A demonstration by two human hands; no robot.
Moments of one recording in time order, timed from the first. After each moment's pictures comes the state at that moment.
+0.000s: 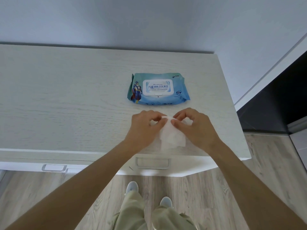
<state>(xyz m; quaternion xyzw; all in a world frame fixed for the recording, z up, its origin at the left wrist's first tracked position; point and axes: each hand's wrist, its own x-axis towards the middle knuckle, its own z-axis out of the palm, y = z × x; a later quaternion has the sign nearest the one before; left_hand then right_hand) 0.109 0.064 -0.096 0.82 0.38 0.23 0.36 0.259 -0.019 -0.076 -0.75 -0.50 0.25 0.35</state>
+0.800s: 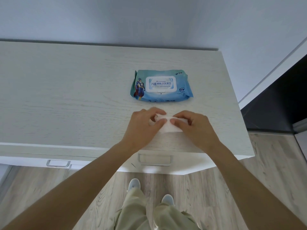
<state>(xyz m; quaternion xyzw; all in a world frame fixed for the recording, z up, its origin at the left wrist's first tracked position) 0.096 0.067 -0.103 0.88 0.35 0.23 0.23 0.254 -0.021 -0.085 -0.74 -0.52 0.26 0.32</state>
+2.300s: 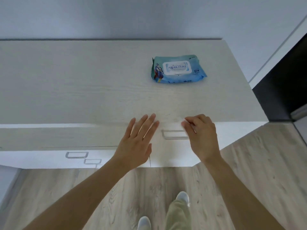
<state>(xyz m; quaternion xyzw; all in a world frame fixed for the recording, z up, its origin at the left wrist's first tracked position) -0.045 0.025 -0.169 0.95 0.23 0.16 -0.12 0.146 -0.078 -0.125 -0.80 -0.48 0.03 0.36</state>
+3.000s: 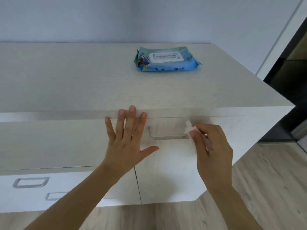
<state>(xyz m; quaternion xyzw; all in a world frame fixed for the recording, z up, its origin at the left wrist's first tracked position) 0.007 0.055 -0.267 0.83 0.25 0.41 -0.29 0.147 -0.105 -0.218 -0.71 -0.45 -0.10 0.54</state>
